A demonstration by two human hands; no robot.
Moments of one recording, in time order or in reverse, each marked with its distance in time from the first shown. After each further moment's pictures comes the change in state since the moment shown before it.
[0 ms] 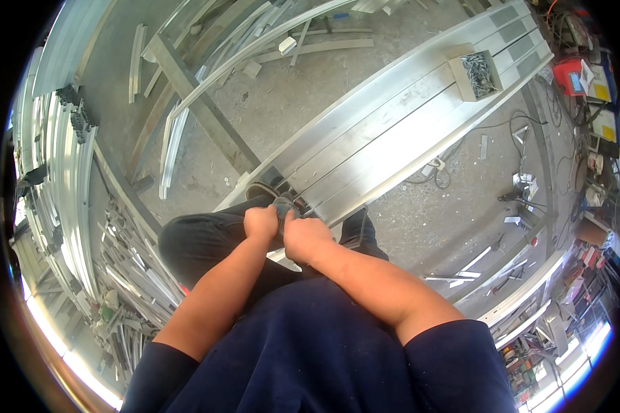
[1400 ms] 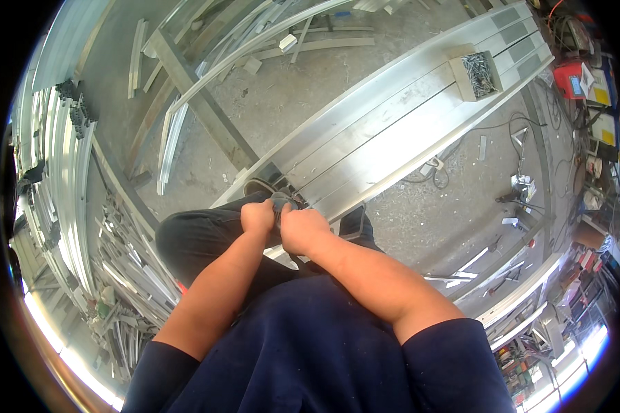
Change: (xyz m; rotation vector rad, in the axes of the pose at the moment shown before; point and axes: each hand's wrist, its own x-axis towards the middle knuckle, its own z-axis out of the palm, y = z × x) left_hand 0.017 -0.014 0.013 0.033 0.023 0.044; right_hand 0.008 0.004 0.001 -0.056 0.080 -0.055
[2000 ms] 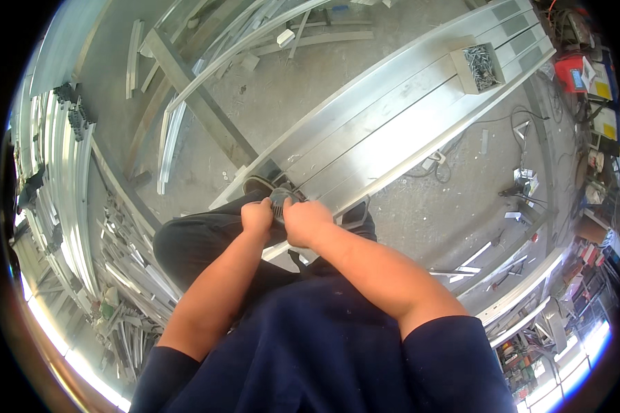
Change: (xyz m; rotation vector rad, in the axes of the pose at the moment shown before) left_hand -0.002 -0.006 0.006 -0.535 -0.057 -0.172; right_hand 0.007 0.009 -0.009 -0.042 -0.056 -0.009
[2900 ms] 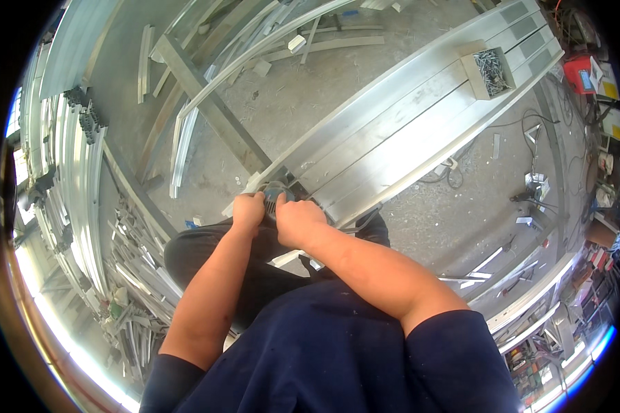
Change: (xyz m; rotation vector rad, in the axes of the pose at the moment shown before) left_hand 0.008 0.048 -0.049 0.262 0.007 0.199; right_hand 0.020 -0.028 -0.016 0.112 0.087 -0.022
